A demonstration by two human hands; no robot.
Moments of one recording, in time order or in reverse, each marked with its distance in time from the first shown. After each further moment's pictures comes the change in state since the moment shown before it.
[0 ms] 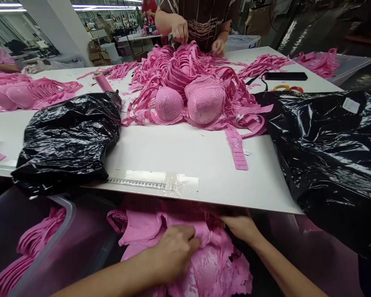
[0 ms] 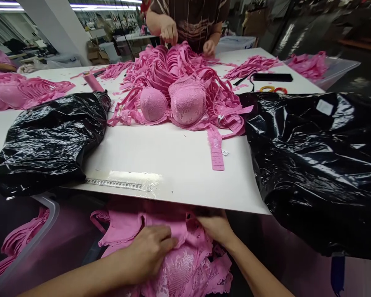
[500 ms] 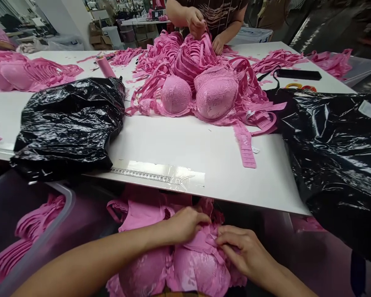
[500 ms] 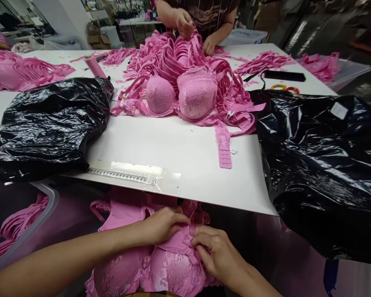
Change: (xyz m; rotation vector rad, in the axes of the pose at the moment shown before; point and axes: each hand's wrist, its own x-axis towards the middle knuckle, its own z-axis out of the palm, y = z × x) left_hand 0.038 -0.015 0.003 -0.297 0.033 0.054; right_hand -0.052 -0.032 -0.005 -0.322 -0.430 -0.237
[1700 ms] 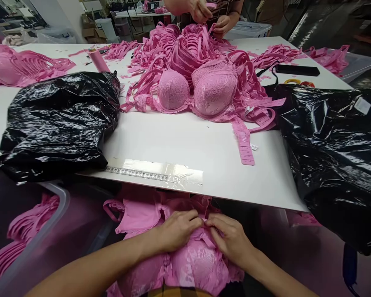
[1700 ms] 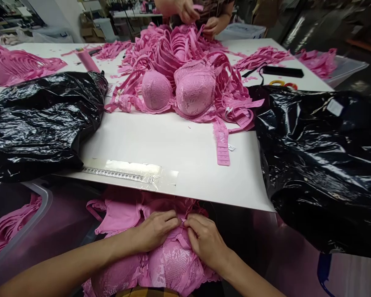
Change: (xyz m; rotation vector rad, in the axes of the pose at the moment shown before) left_hand -0.019 -0.023 0.023 0.377 0.150 0.196; right_hand 0.015 0.021 0.027 -0.107 0.292 -0.093
